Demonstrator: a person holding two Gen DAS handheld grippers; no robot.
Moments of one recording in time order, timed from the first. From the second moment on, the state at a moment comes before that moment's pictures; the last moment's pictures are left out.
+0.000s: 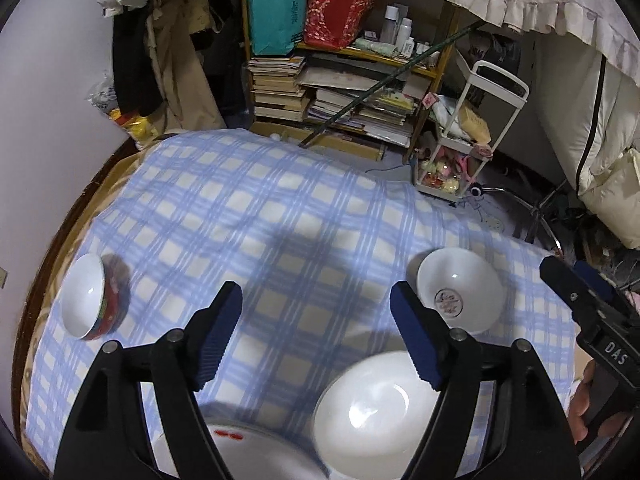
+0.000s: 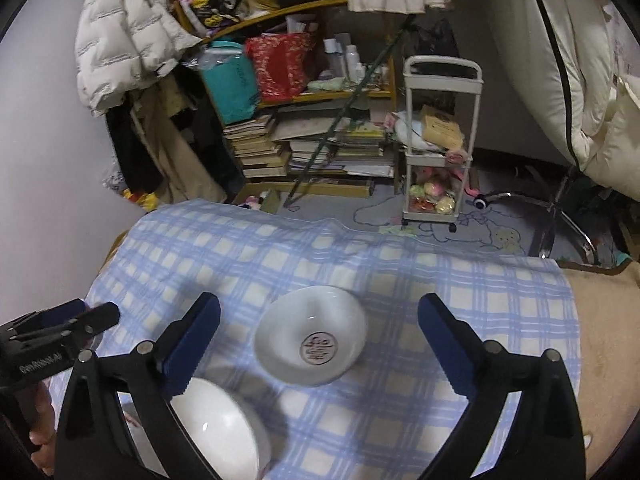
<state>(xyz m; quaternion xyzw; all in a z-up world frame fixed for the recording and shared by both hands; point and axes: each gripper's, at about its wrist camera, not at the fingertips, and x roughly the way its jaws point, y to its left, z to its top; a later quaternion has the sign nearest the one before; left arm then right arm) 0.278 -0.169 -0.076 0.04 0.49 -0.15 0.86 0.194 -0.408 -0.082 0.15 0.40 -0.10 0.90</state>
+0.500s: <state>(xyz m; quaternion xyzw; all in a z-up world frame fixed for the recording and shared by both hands) 0.302 -0.232 -0.112 0.02 0.53 -0.20 0.82 0.213 -0.439 -0.125 0.19 0.45 -0.11 0.87</state>
